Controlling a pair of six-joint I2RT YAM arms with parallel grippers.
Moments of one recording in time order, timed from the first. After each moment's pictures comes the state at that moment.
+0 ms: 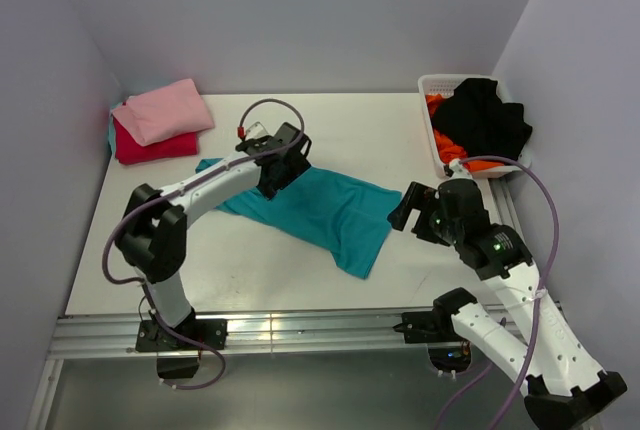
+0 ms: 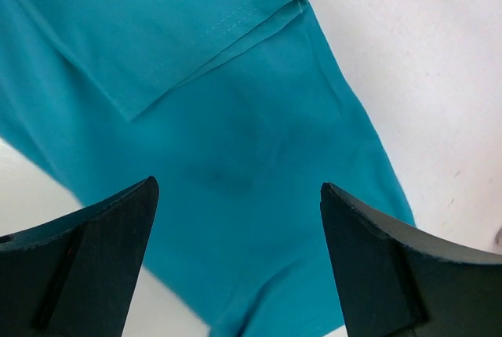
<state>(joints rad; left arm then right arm) -0.67 1.75 1.39 -0.70 -0.39 -1.24 0.39 0.68 0.84 -0.89 0.04 0.68</state>
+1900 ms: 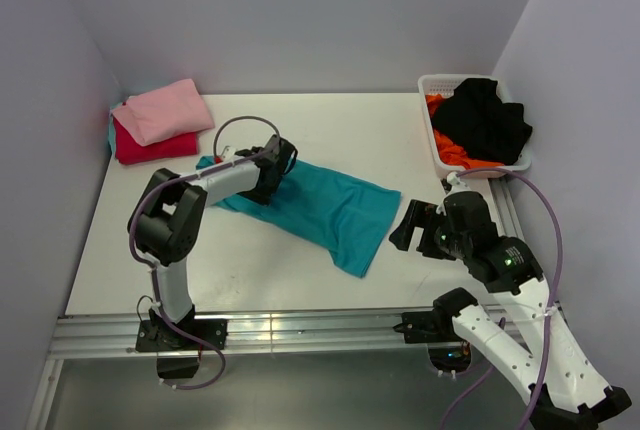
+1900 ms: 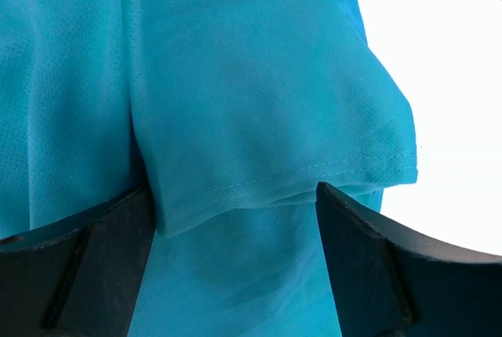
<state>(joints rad) -0.58 1.91 1.27 -0.54 -0.50 -1.67 0.41 0.60 0.84 -1.03 -0.05 0.62</state>
